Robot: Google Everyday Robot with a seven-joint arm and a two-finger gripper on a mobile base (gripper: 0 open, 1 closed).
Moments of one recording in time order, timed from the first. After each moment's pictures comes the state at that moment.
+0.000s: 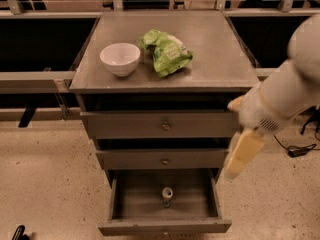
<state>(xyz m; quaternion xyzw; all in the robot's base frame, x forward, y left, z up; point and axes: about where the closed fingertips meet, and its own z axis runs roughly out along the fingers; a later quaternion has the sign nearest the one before) 0.448 -0.169 0.840 -0.60 0.78 0.08 0.17</state>
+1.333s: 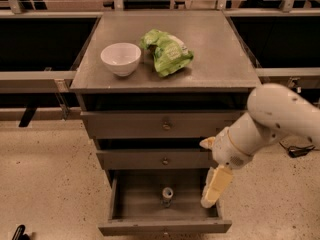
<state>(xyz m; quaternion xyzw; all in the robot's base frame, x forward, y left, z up) 0.438 -0.128 0.703 -0.62 0.75 0.20 0.14</state>
